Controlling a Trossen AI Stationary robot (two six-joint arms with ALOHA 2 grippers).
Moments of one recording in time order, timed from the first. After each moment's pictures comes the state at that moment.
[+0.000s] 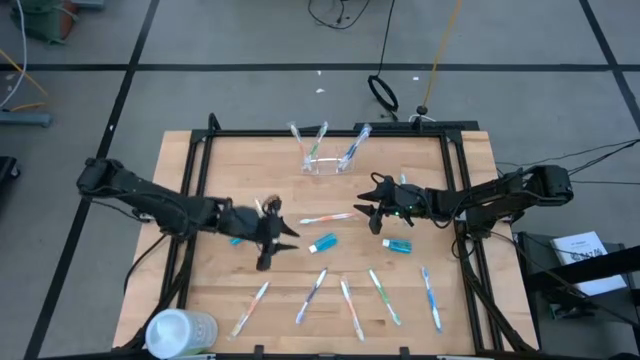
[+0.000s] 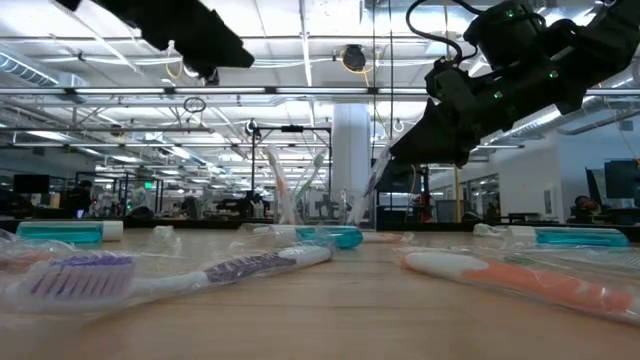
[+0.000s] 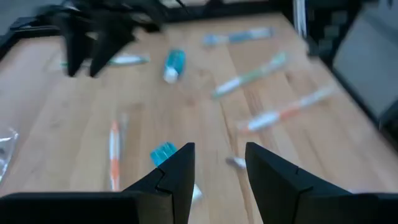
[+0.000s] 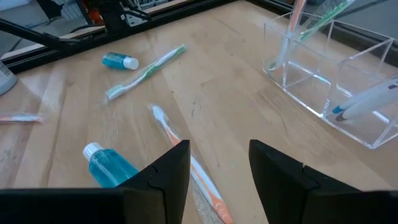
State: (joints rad) left arm -0.28 1.25 0.75 0.00 -0.12 -0.02; right arm -0.07 1.32 0.40 0.54 0.18 0.30
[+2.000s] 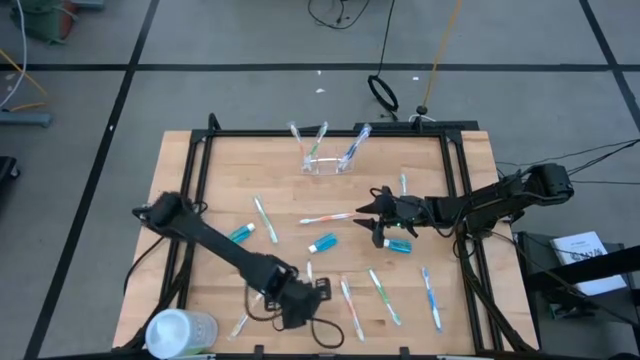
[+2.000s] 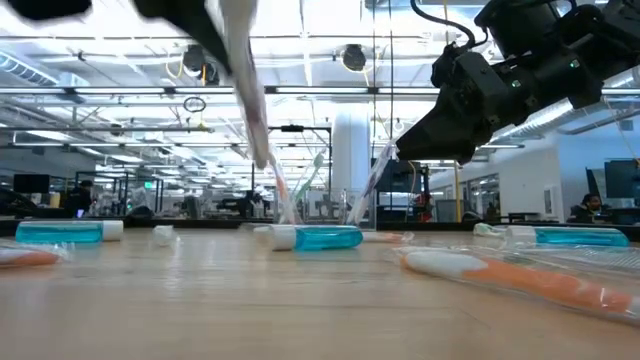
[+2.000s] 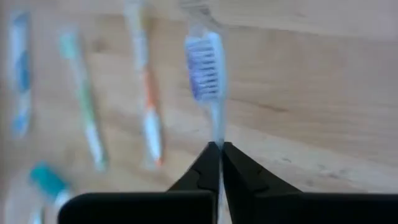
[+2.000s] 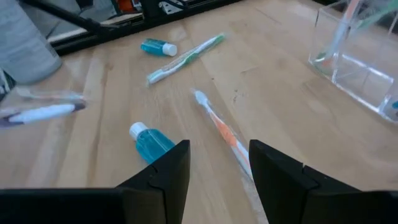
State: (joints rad) left arm -0.49 1.92 1.54 -0.69 -0.06 0.91; right arm 0.06 1.32 0.40 0.53 0.18 0.33
